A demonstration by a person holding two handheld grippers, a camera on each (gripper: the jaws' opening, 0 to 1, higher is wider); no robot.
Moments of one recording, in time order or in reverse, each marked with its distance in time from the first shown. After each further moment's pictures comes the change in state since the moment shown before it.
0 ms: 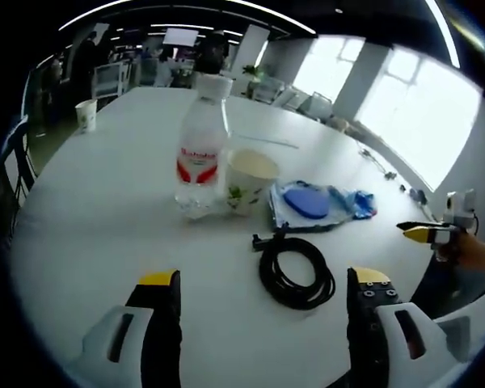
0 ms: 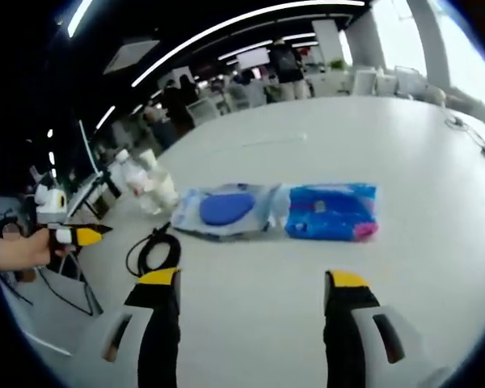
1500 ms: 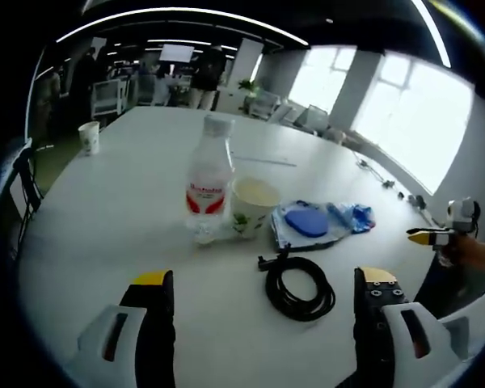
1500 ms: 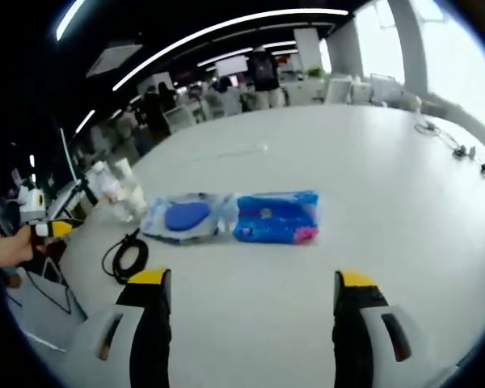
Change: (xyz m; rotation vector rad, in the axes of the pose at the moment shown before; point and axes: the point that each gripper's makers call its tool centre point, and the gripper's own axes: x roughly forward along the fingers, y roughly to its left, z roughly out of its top) left arm -0.021 0.008 0.026 0.043 -0.078 0.006; right arm -0.045 -0.062 0.002 0.021 -0.041 -0.148
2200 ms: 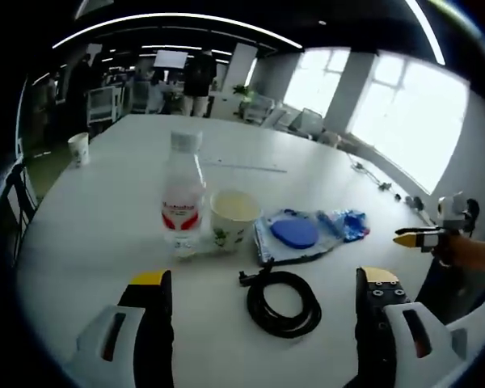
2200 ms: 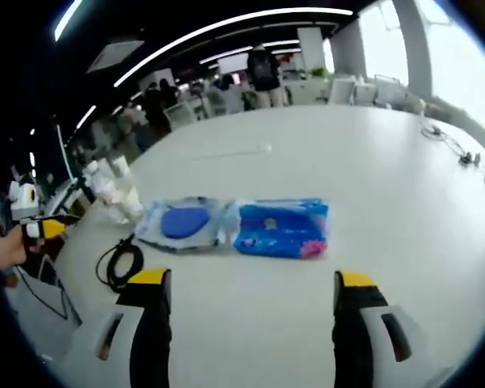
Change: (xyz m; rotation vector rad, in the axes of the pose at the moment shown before) left arm 0.013 -0.023 0.013 0.015 -0.026 -0.016; right arm 0.025 0.008 0.015 -0.037 0.012 0.000
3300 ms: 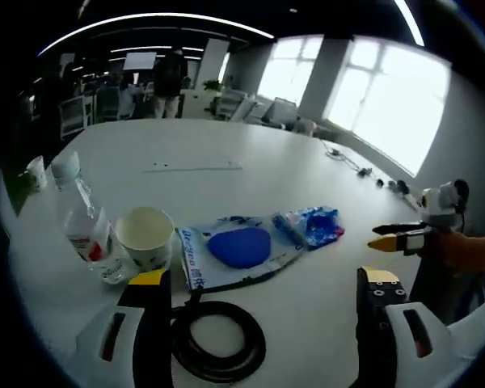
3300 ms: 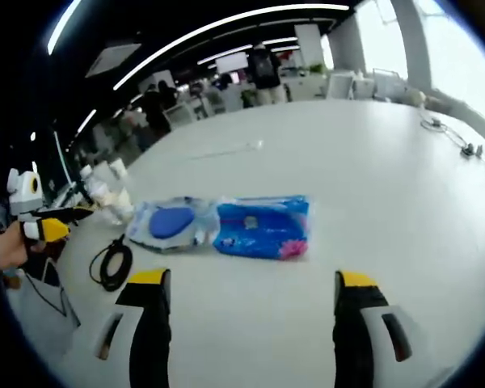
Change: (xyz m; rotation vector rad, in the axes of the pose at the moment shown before) left arm 0.059 -0.092 0.012 0.095 0.040 -0.096; right arm 0.009 -0.030 -0.003 0.030 0.008 0.021
